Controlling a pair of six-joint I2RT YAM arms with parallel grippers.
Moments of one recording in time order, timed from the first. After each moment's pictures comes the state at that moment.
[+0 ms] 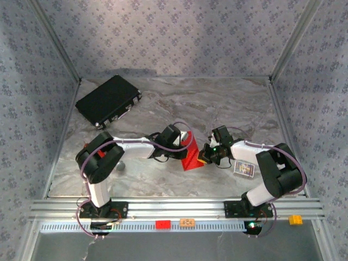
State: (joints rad) left arm -0.87 1.81 0.94 -0.03 0.28 -0.56; right arm 0.41 1.51 0.59 -0.21 -0.52 0.78
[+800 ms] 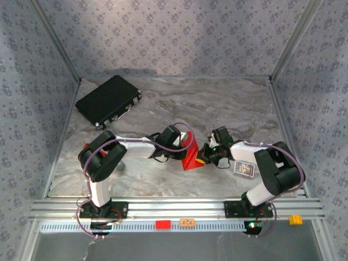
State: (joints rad) left arm -0.86 1.84 0.94 -0.02 0.29 -0.54; right arm 0.41 1.53 0.57 -0.13 -0.58 0.85
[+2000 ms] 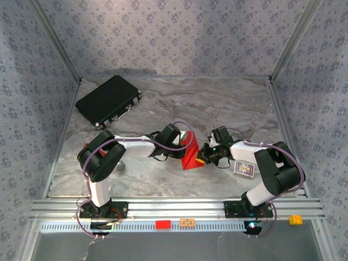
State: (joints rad) left arm -0.85 1.83 0.97 -0.07 0.26 -0.50; right arm 0.41 1.53 0.58 -0.14 -0.57 0.84
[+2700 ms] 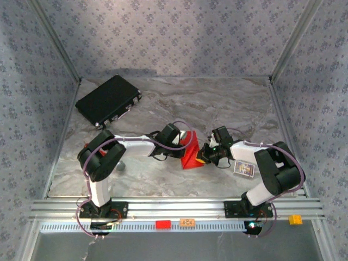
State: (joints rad) left arm -0.84 1.84 0.97 -0.07 0.25 -0.50; right arm 0.41 1.53 0.58 -0.14 -0.57 0.84
